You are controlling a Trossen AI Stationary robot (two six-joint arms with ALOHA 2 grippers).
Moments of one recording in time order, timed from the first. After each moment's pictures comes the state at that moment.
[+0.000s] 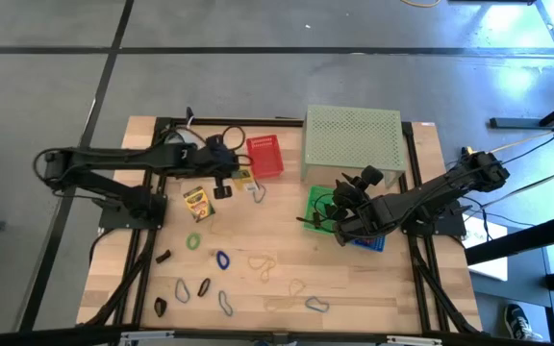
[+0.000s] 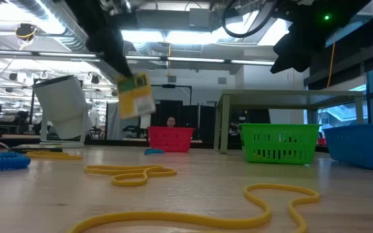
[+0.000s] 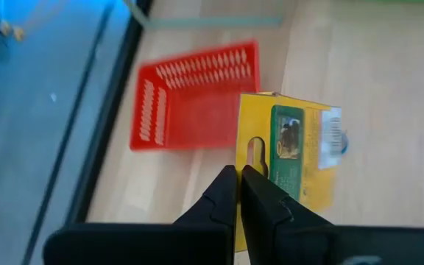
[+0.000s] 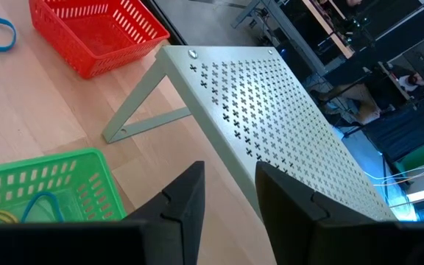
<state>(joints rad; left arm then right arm) 0.17 1.18 0.93 -0.63 -0.33 0.16 0.39 1.47 1.00 -1.03 1.13 0.78</state>
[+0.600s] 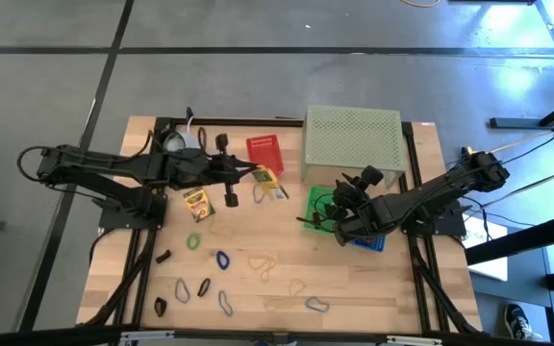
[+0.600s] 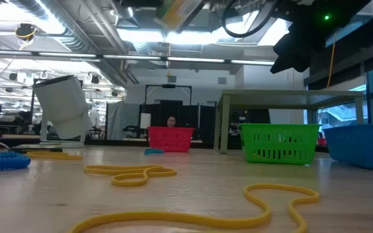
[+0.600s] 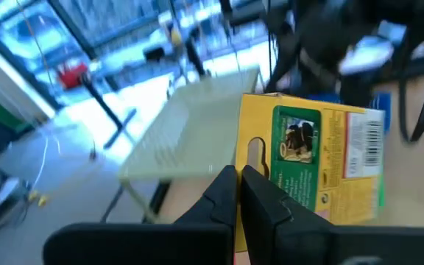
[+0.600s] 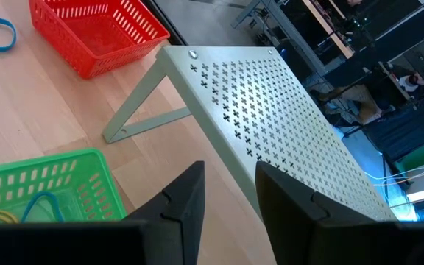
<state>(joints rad) -0.04 1.09 0.93 -0.09 -0.38 0.28 0.39 1.47 1.00 -1.03 1.13 0.78</state>
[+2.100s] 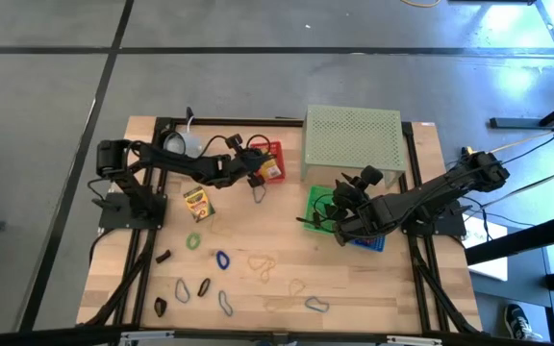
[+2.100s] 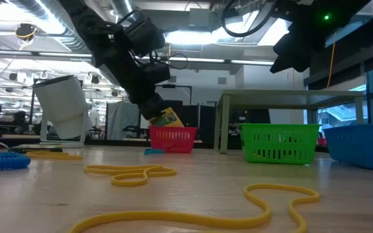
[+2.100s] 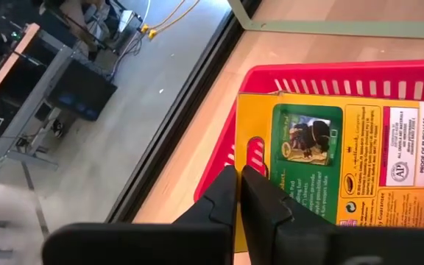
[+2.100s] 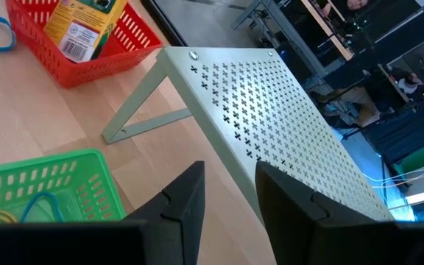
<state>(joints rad) 0.23 1.65 0.81 0.11 -0.70 0.16 0.39 1.47 1.00 -1.03 1.14 0.77</state>
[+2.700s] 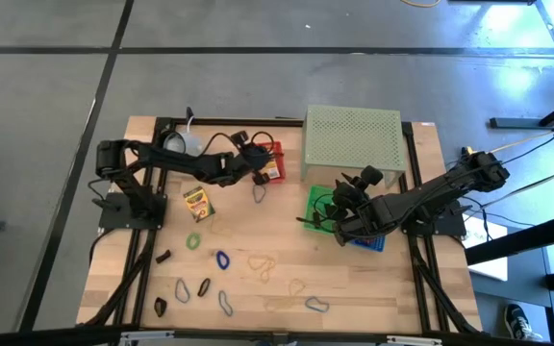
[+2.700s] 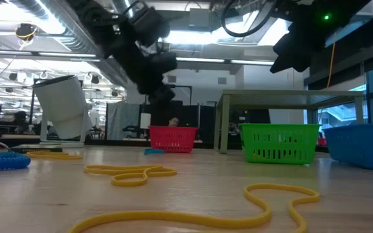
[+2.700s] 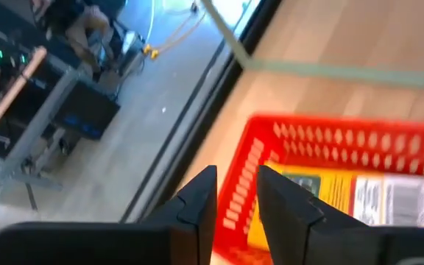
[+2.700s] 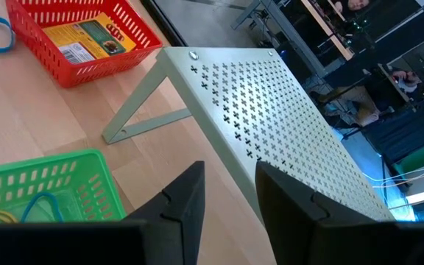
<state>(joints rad) 0.21 1.65 0.89 0.10 -0.71 0.23 0.39 1.47 1.00 -1.03 1.14 0.77</state>
